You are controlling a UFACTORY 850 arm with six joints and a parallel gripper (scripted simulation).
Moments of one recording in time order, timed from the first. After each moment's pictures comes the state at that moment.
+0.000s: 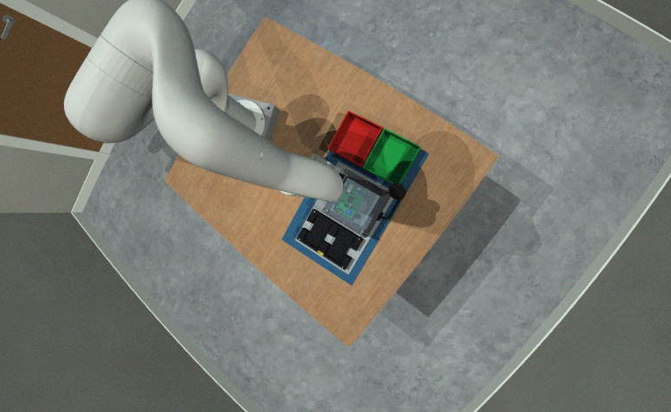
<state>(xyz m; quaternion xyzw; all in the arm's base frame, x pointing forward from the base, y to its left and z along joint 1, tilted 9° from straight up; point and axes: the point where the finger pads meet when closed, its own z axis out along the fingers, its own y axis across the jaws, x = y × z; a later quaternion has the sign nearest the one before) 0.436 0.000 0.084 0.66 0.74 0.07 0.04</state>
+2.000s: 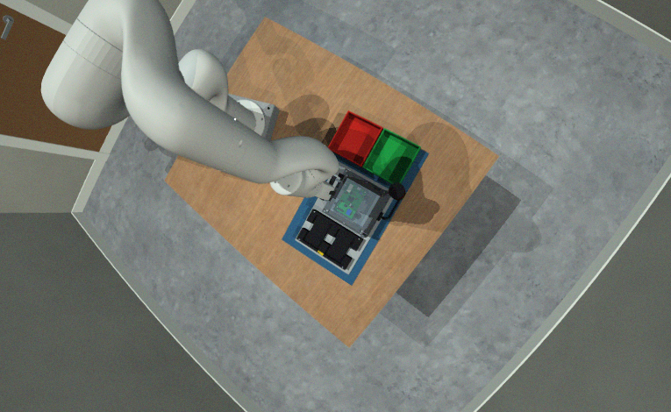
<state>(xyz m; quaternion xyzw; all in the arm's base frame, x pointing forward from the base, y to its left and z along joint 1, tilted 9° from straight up) 0.431 -0.002 0.120 0.66 0.74 0.07 0.04</state>
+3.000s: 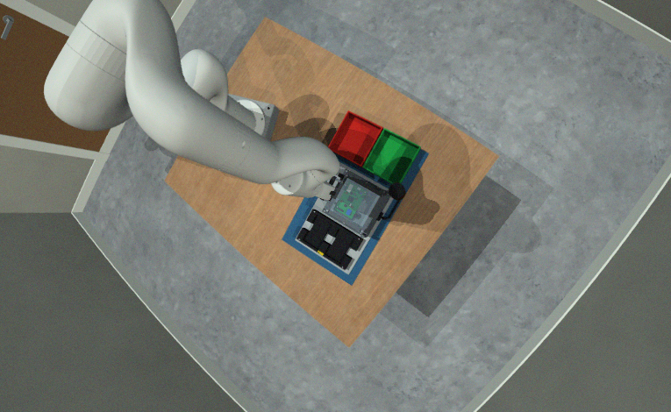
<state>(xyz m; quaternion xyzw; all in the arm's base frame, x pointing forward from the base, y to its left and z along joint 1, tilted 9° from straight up) 0.432 -0.002 0.116 0.66 0.74 0.07 0.04</state>
